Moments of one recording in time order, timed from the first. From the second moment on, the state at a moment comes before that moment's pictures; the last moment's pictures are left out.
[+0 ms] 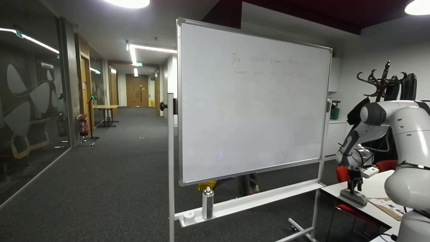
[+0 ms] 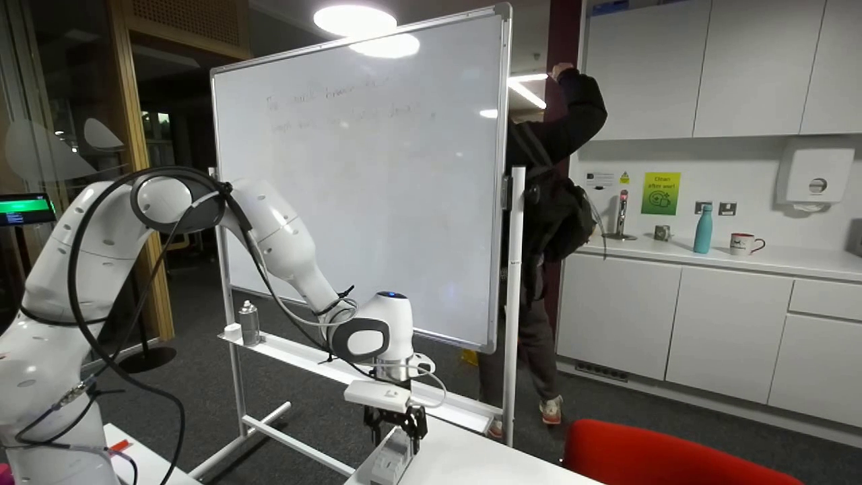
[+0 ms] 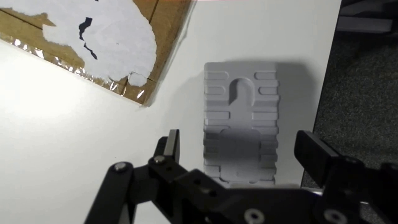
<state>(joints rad) -0.55 0.51 -0.22 -2.09 -0.14 2.56 -0.71</state>
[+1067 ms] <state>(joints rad) -0.52 0.46 -0.27 -2.14 -0.16 2.57 -0.66</state>
